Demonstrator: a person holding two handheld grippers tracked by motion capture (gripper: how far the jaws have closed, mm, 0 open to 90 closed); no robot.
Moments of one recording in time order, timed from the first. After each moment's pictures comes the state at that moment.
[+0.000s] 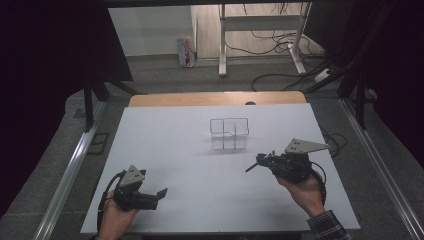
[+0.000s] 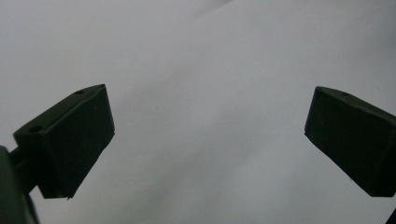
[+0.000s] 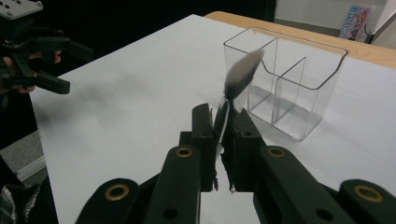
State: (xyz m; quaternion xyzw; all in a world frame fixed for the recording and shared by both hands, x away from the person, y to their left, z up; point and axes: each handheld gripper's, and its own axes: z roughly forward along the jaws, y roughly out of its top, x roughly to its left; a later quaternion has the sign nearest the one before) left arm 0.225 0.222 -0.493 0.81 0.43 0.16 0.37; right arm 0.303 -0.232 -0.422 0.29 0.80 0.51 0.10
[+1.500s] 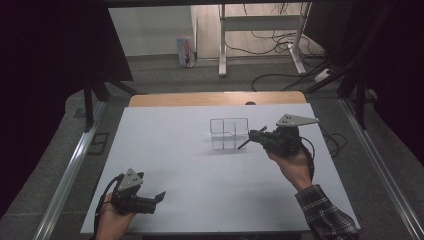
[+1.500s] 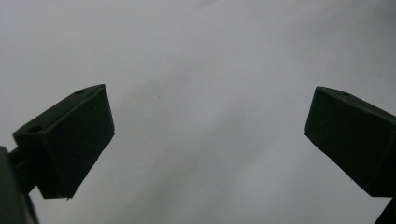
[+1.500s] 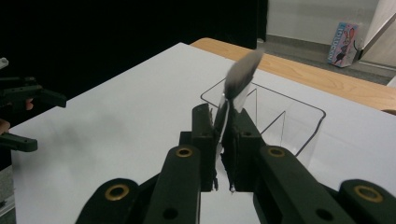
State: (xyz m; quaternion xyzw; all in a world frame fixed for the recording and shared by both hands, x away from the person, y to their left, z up) left arm 0.216 0.223 -0.494 0.81 0.42 0.17 0.37; right arm 0.355 -0.208 -0.397 0.31 0.79 0.53 0.11
